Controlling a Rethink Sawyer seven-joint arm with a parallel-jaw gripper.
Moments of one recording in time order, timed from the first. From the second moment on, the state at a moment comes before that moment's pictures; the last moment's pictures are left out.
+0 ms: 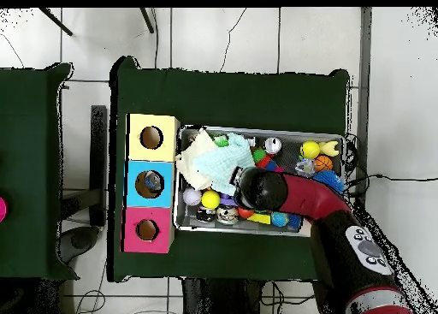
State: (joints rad) arm -0.55 -0.57 0.20 1.72 -0.23 0.47 1.89
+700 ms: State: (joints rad) arm -0.57 -0.64 0.27 1.64 -0.24 0.71 1.89
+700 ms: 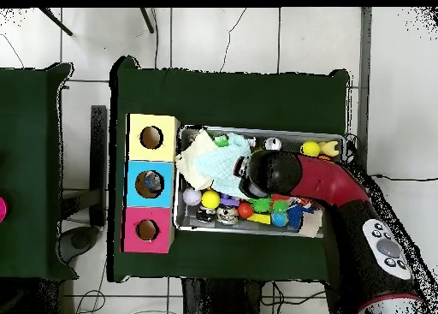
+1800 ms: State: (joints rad) arm -0.59 -0.48 0.36 1.37 -0.24 0.73 1.89
